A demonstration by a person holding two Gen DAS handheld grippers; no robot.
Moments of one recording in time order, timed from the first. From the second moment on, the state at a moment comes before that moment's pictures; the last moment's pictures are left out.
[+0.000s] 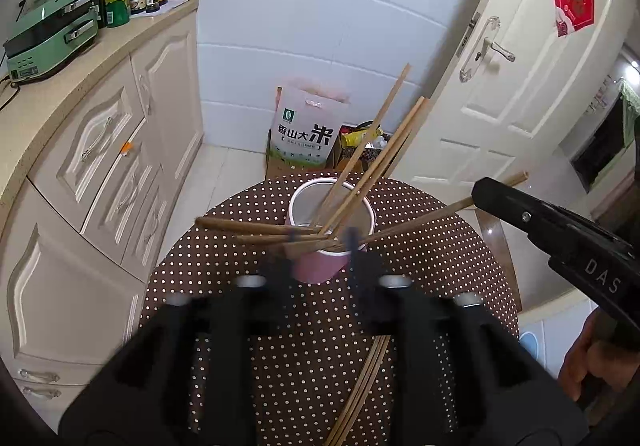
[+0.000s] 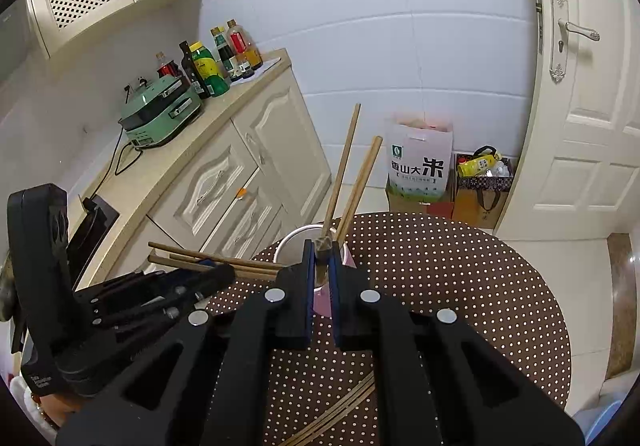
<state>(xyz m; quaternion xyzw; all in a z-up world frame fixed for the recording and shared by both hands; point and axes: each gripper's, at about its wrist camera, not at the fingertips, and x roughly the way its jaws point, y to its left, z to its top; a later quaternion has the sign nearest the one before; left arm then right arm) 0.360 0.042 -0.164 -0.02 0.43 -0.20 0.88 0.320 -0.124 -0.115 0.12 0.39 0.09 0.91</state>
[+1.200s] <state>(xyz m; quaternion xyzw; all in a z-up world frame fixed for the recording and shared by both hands) 0.300 0.020 -0.255 0.04 0.49 -0.18 0.85 0.261 -0.184 -0.188 0.18 0.46 -0.01 0.87</state>
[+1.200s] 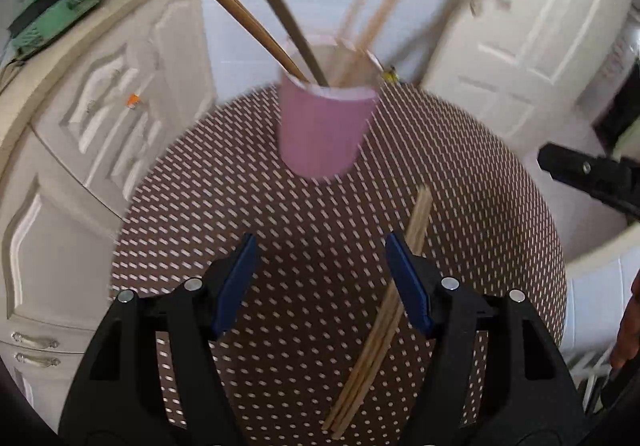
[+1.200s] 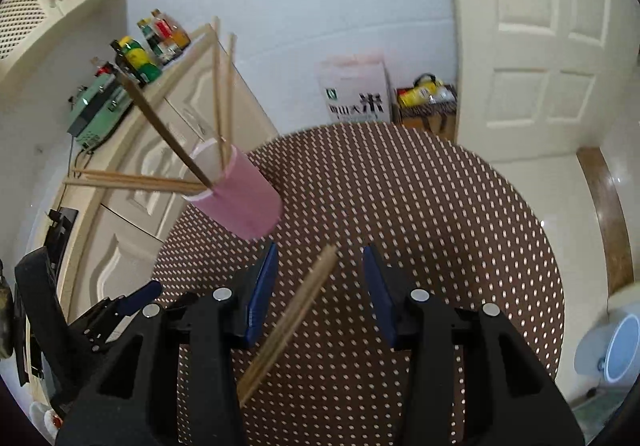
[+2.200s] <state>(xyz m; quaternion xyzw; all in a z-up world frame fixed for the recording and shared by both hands) 0.348 -0.038 -0.328 0.11 0.57 -0.21 0.79 0.274 -0.200 -0.260 0.23 0.56 0.01 0.80</state>
